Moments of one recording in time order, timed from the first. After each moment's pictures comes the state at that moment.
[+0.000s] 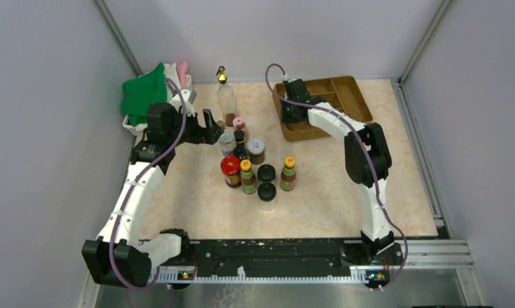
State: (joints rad) left arm -0.12 1.11 1.07 -0.40 0.38 -0.15; right arm 0.49 2.14 1.75 -0.41 0.02 0.36
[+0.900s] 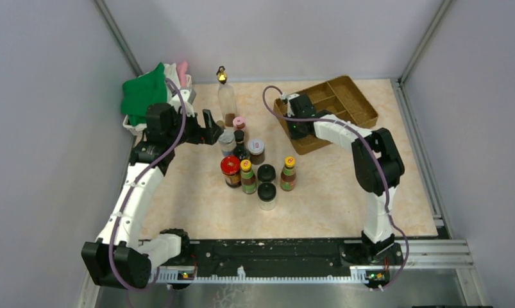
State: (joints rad) left arm -0.12 1.10 1.07 -0.40 0.38 -0.14; right arm 0.50 2.01 1.47 -0.35 0.03 0.11
